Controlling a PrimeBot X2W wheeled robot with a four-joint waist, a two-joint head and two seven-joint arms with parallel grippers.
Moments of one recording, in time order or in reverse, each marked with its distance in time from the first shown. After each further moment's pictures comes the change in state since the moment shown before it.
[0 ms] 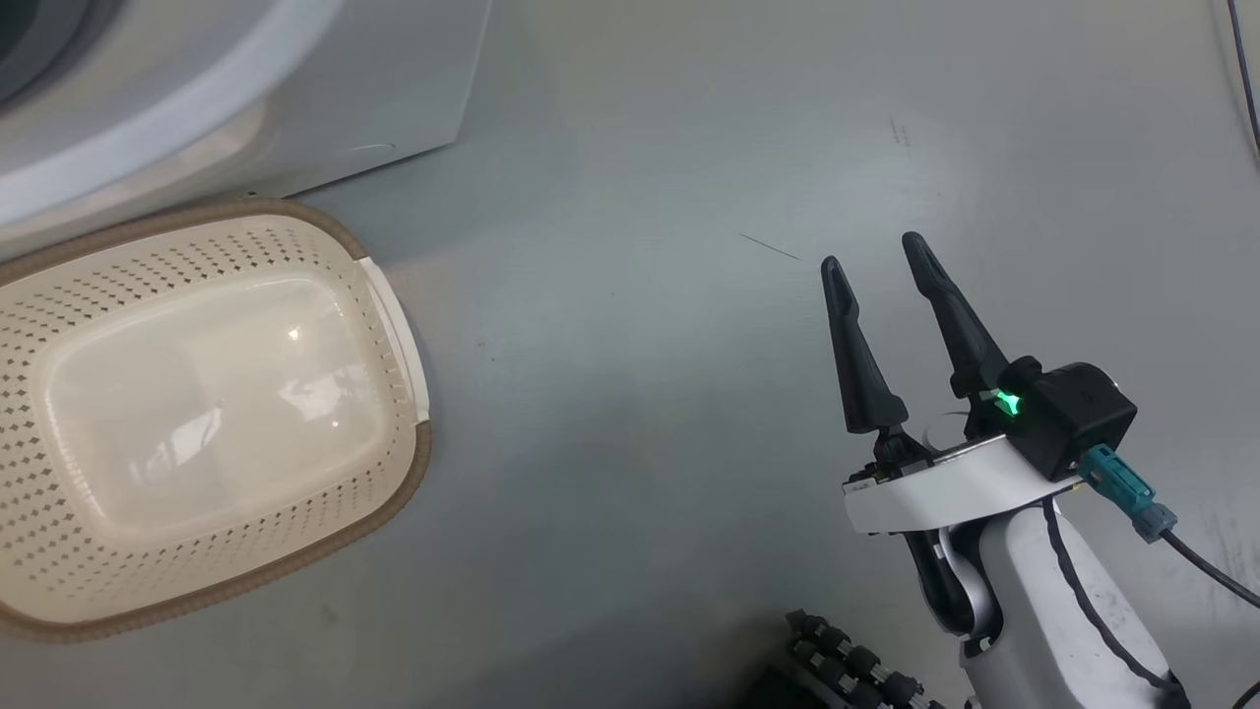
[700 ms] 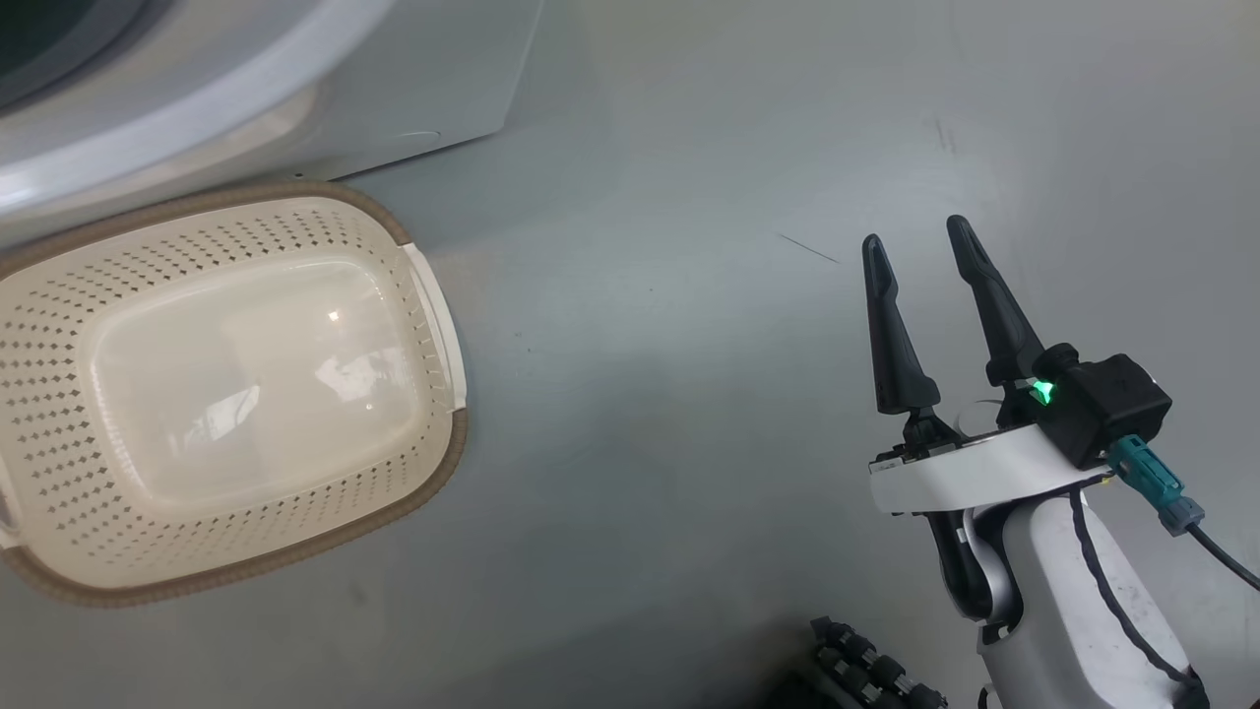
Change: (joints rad) left arm -0.035 -0.064 0.011 0.040 -0.004 0.021 -0.158; right arm -0.009 0.002 -0.048 -0.001 -0.014 -0.031 0.000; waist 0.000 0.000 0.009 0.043
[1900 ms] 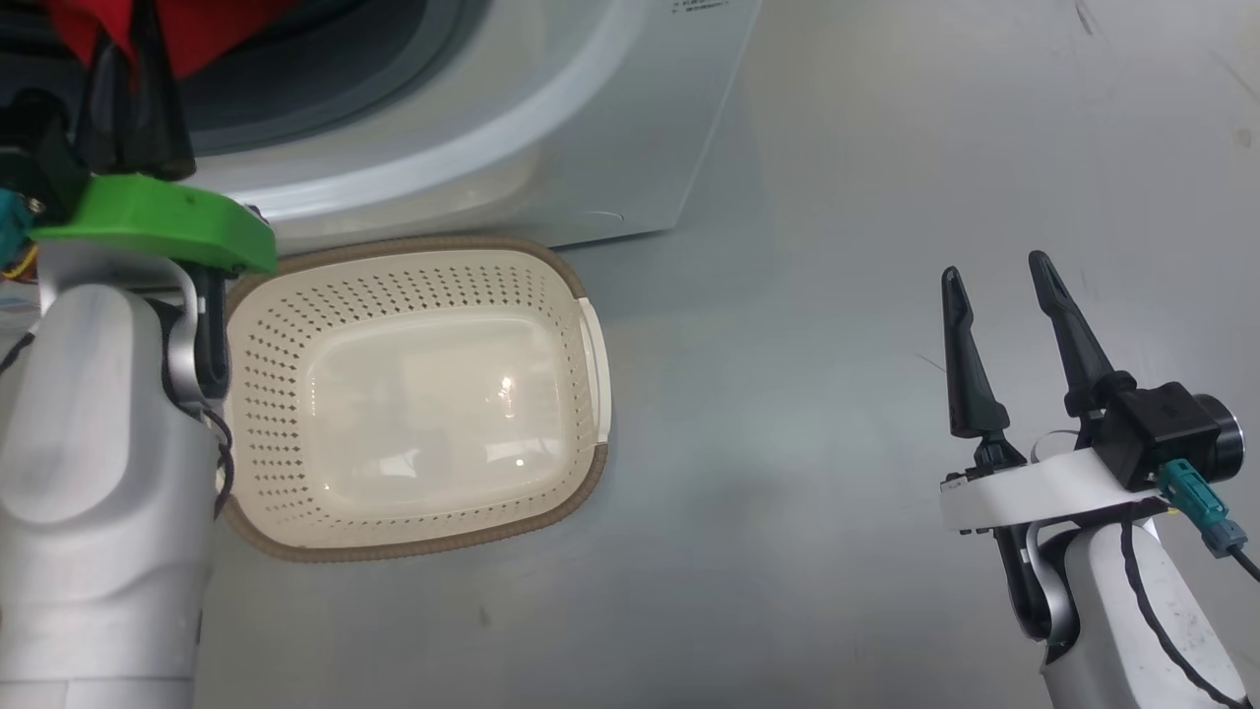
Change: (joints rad) left arm 0.434 -0.207 -0.007 -0.256 0.002 0.033 -0.486; right arm 0.057 -0.050 -0.105 0.027 -0.085 0.000 0.000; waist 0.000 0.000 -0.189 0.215
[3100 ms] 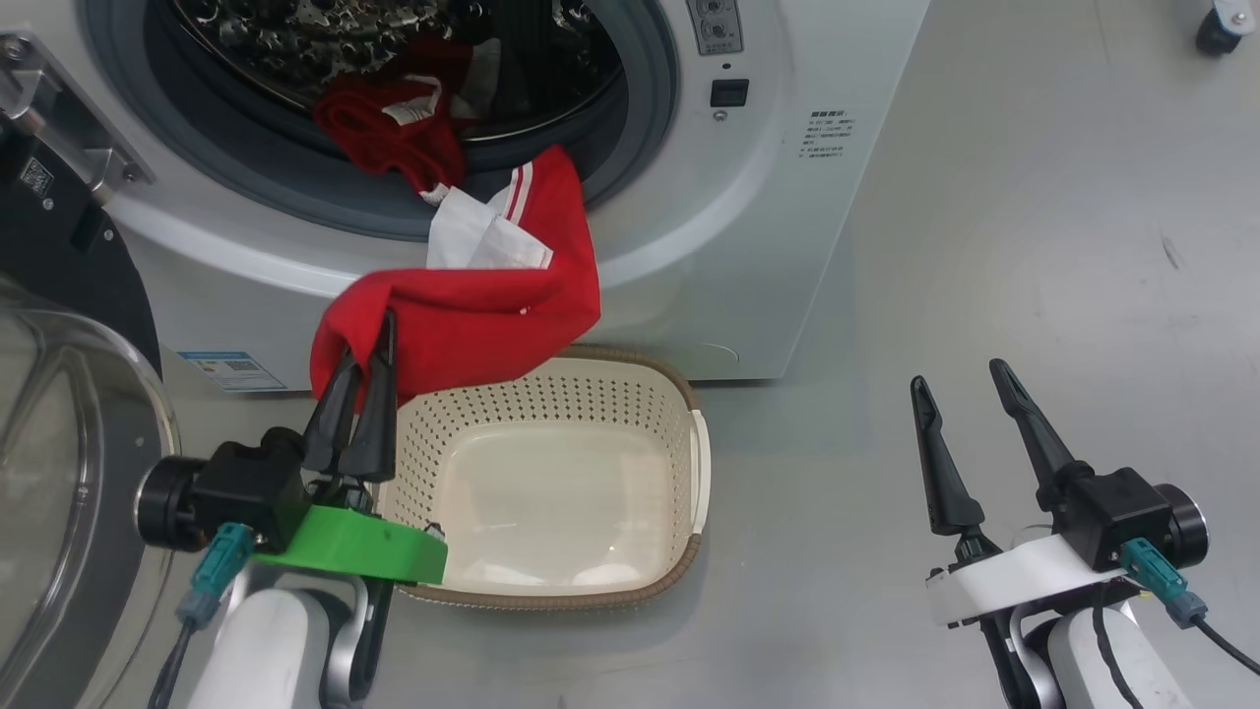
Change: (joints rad) left arm 0.543 -0.067 -0.124 -0.465 0.040 0.039 0.041; right arm 0.134 -0.004 0.024 0.024 0.000 0.026 0.000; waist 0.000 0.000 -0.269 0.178
